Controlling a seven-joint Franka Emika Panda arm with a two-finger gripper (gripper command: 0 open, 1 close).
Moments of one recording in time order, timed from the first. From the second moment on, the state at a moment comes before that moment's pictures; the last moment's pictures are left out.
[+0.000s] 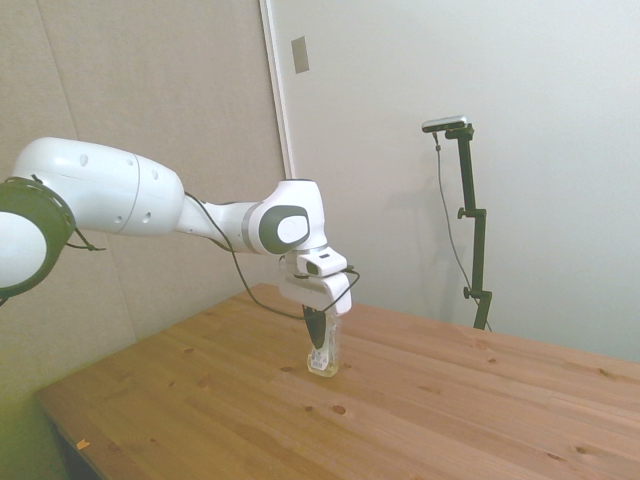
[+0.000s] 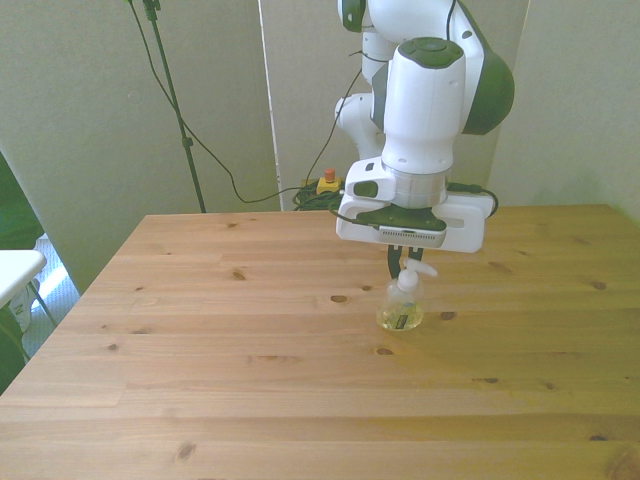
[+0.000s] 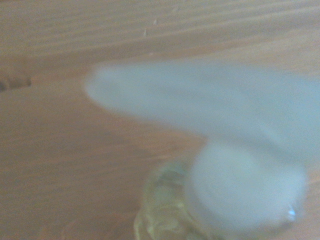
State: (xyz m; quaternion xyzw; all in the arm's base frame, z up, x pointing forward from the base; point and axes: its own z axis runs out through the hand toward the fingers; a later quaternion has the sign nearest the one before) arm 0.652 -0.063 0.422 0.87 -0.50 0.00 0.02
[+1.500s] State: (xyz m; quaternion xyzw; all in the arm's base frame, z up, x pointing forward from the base) arm 0.682 -0.074 0.430 0.87 -0.49 0.02 -0.01
